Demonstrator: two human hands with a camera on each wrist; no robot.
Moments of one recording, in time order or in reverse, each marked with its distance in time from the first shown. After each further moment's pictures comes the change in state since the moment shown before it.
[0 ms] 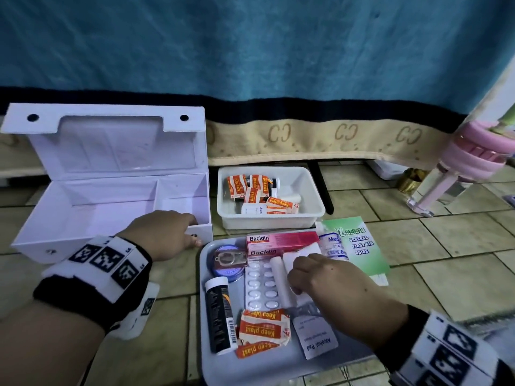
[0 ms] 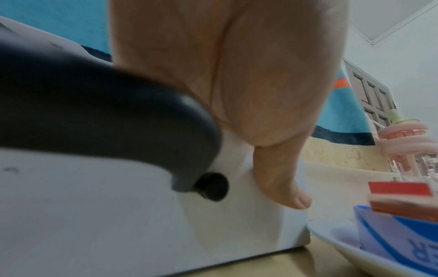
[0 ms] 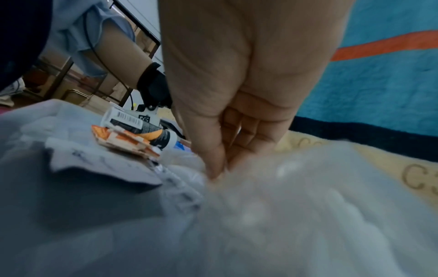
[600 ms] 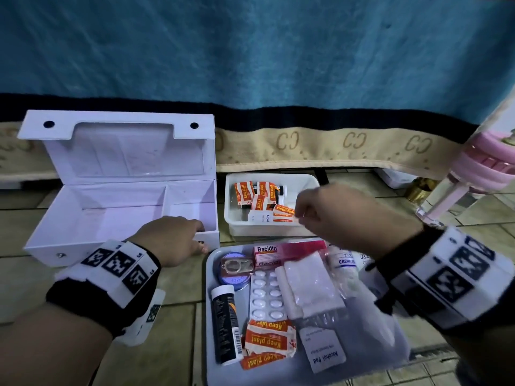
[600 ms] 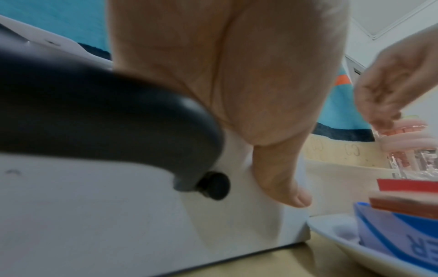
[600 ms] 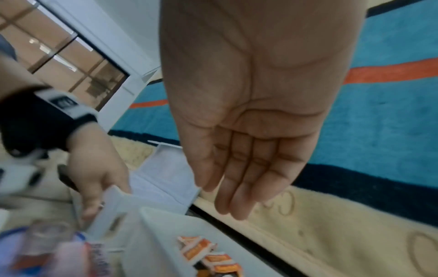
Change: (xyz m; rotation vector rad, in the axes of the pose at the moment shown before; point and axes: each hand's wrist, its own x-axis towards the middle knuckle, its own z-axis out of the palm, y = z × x) left_hand 0.001 0.000 0.001 -0.004 -0.012 0.000; right_hand 0.057 0.036 -0.081 0.150 0.059 0.331
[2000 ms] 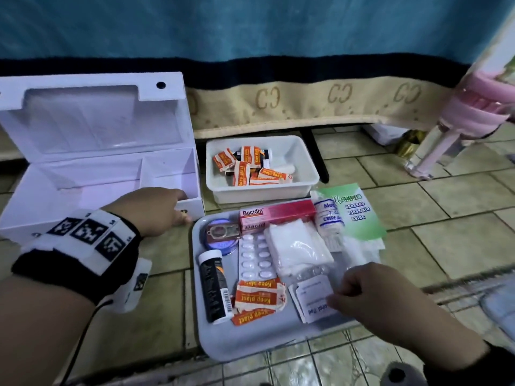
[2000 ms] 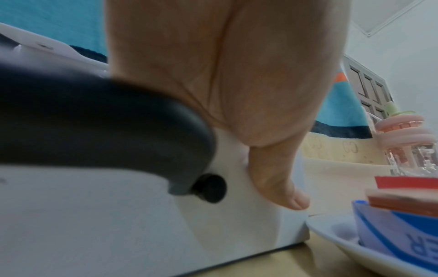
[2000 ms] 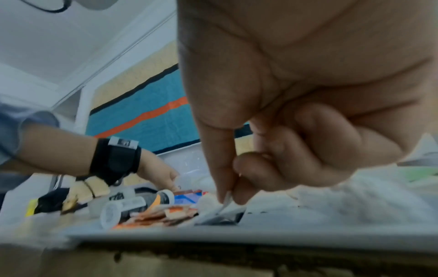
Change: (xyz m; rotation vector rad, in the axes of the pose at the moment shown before) left_hand 0.001 0.004 -0.001 -0.025 -0.010 -0.015; right_hand -0.126 0.004 0.089 0.421 -0.223 0.503
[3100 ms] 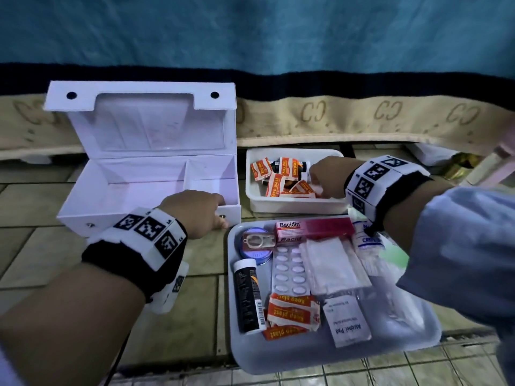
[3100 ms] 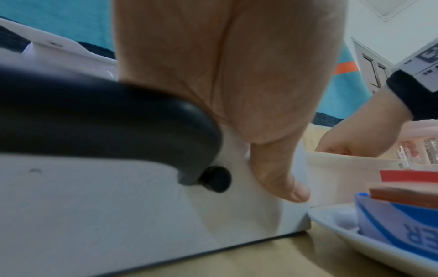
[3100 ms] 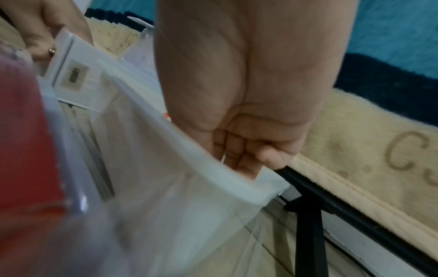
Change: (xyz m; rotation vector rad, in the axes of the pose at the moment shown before) left_hand -0.006 0.001 -0.002 0.011 -0.012 -0.025; right_hand 0.205 -0.104 -0.062 -0.786 -0.012 -0.324
